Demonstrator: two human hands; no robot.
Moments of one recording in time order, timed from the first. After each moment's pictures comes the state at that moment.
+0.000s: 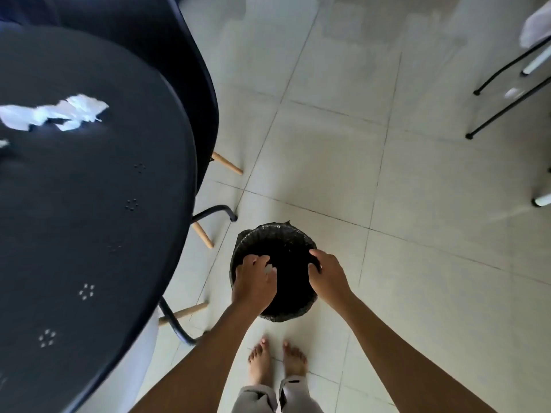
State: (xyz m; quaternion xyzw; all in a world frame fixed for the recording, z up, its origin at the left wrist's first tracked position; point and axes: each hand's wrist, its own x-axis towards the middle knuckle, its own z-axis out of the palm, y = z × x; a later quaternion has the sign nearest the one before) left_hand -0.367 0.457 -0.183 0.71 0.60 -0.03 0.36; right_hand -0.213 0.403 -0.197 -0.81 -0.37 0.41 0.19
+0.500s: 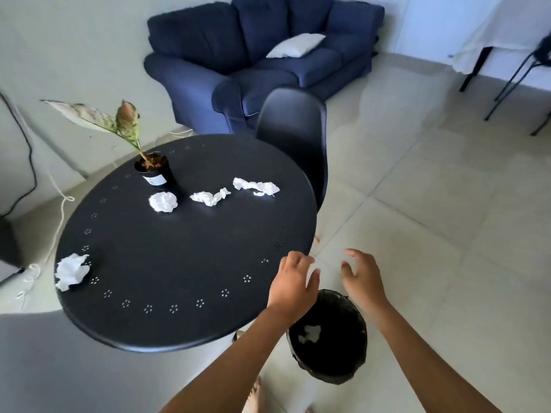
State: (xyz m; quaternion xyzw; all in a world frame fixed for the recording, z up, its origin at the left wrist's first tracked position) left_hand -0.429 0.454 0.039 0.72 0.62 0.22 0.22; right_hand -0.272 0.474 0.028 -0.72 -0.57 0.28 0.27
